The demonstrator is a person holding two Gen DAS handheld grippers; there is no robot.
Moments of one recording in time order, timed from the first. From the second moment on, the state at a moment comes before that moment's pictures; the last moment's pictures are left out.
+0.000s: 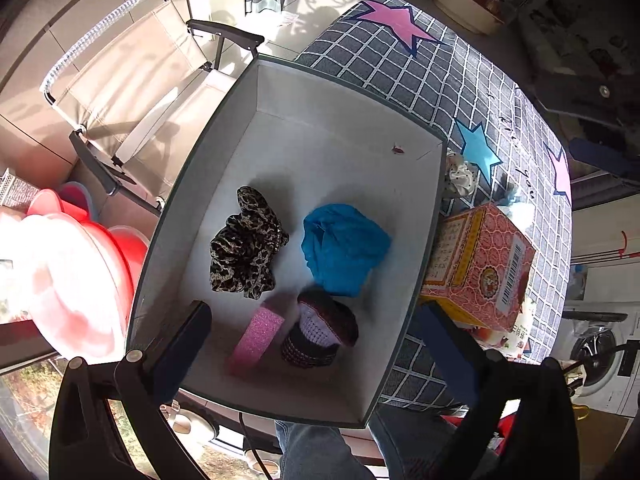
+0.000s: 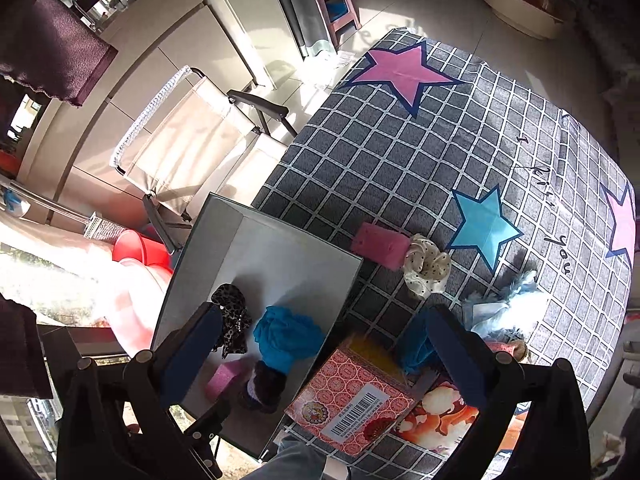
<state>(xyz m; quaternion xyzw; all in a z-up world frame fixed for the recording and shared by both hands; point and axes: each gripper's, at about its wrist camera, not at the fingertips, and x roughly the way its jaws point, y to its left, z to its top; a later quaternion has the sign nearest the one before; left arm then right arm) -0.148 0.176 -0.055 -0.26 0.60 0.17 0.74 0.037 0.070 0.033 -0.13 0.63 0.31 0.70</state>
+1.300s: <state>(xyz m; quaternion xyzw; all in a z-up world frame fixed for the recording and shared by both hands) 0.003 0.092 -0.043 -0.23 0.63 0.15 0.72 0.142 -0.097 -0.178 -0.11 0.71 0.13 0.69</state>
